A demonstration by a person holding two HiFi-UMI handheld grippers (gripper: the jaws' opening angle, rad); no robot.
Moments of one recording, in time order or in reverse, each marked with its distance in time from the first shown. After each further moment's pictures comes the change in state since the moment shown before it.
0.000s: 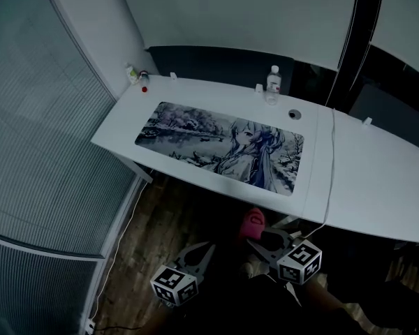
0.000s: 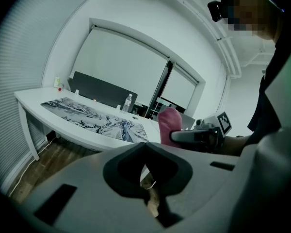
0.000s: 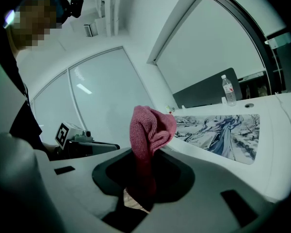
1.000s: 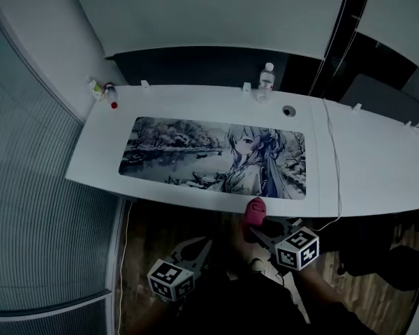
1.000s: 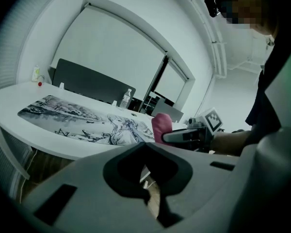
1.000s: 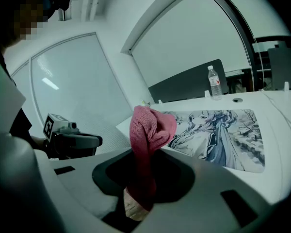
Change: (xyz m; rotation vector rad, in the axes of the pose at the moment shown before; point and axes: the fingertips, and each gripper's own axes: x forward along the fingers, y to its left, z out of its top) left arm 0.036 0.156 0.058 0.063 0.133 -0.238; right arm 0.136 -0.076 0.025 0.117 0.055 -0.315
